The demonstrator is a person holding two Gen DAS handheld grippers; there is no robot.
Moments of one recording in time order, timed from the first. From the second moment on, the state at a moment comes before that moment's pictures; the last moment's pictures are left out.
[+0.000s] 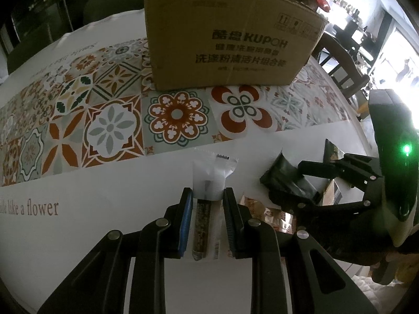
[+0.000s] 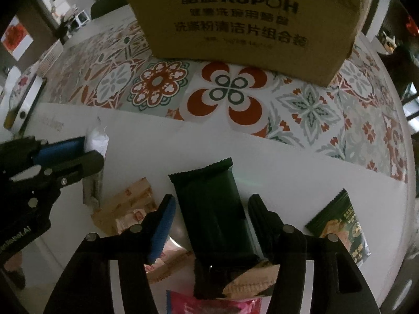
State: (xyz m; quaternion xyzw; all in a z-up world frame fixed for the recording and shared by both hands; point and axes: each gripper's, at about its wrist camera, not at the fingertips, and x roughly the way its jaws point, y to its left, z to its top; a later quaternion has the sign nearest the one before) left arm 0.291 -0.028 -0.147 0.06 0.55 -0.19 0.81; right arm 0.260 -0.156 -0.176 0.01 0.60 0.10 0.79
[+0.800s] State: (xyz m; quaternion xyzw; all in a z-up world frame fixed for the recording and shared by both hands) left arm 0.293 -0.040 -0.109 0.06 0.50 -0.21 0.84; right arm 0.250 -0.182 -0.108 0.00 0.50 0.05 0.87
